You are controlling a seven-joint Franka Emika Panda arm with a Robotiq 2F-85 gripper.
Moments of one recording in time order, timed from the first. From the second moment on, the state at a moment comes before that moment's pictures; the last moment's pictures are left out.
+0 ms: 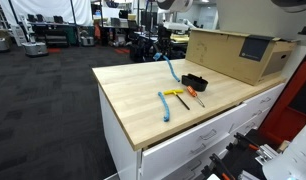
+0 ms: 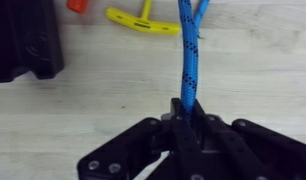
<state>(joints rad) 0.05 0.51 0.02 -1.33 0.03 1.75 0.12</state>
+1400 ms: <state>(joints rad) 0.25 0.45 0.05 -1.82 0.04 2.13 0.66</state>
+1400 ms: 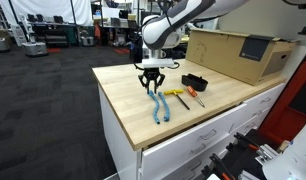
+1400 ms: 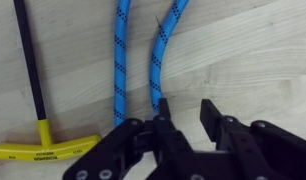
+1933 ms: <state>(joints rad) 0.25 0.42 0.05 -1.82 0.01 2.11 0.61</state>
